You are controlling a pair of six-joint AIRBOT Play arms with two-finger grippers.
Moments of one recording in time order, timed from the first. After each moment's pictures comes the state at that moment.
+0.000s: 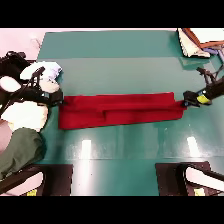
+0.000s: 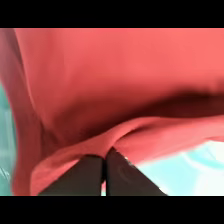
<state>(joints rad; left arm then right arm) 0.03 -1.17 1.01 1.06 -1.08 -1.47 -0.25 -1.28 1.18 -1.27 1.43 1.44</state>
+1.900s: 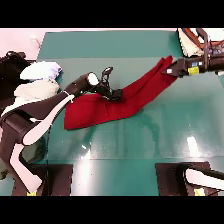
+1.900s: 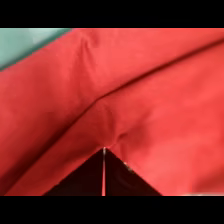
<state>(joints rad) -0.54 -1.85 1.56 0.92 -0.86 -1.58 -0.13 -1.30 1.42 -0.69 1.37 1.20</state>
